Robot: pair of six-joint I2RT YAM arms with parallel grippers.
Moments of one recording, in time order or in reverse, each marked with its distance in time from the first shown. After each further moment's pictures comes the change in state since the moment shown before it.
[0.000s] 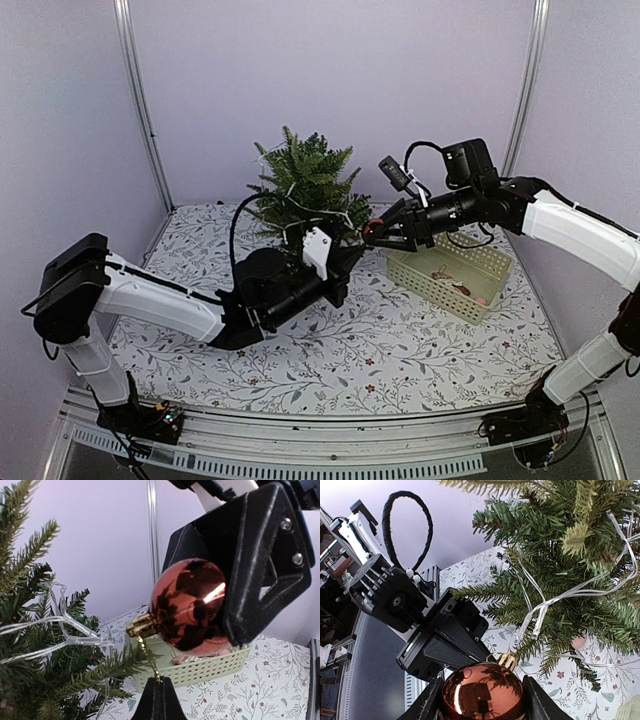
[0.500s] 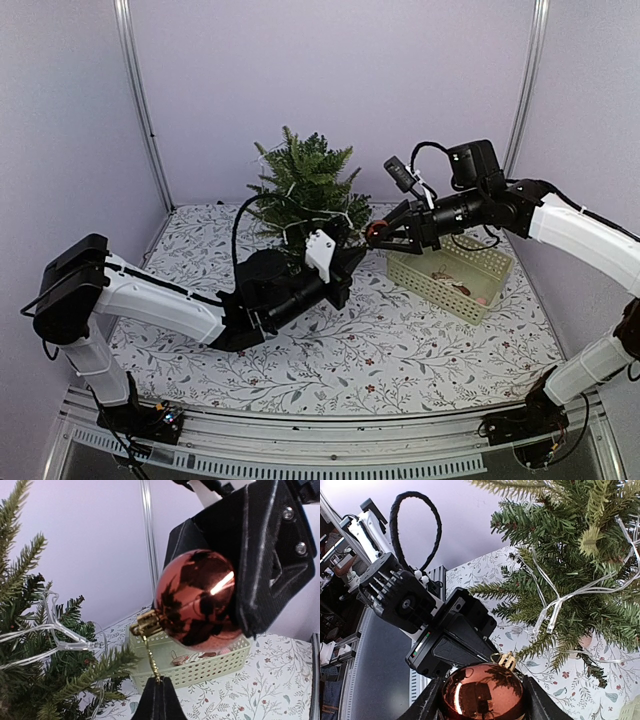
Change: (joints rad) left arm -0.018 0.000 0.005 0.002 -0.004 0.051; right arm 0.000 -0.042 -0.032 0.002 -0.028 0.000
